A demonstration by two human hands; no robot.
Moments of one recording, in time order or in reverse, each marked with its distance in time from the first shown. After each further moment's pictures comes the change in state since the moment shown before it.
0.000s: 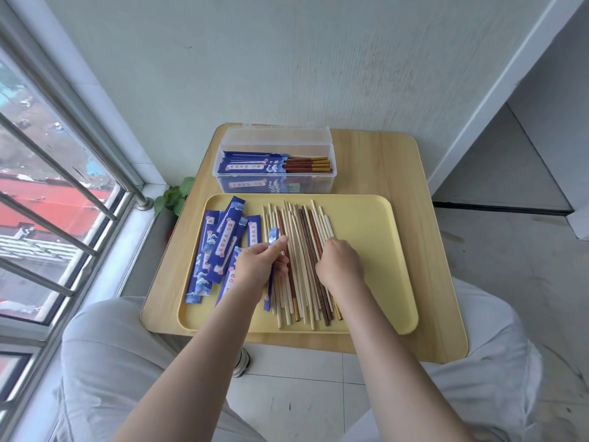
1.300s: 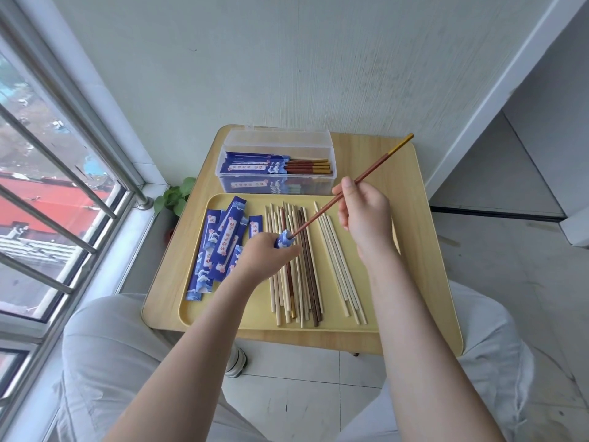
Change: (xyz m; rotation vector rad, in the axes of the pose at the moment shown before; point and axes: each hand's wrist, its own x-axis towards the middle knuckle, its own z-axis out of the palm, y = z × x) left_hand -0.009 0.030 -0.002 0.662 -0.181 0.258; right_hand 0.004 0.001 -0.070 1.197 0.275 -0.226
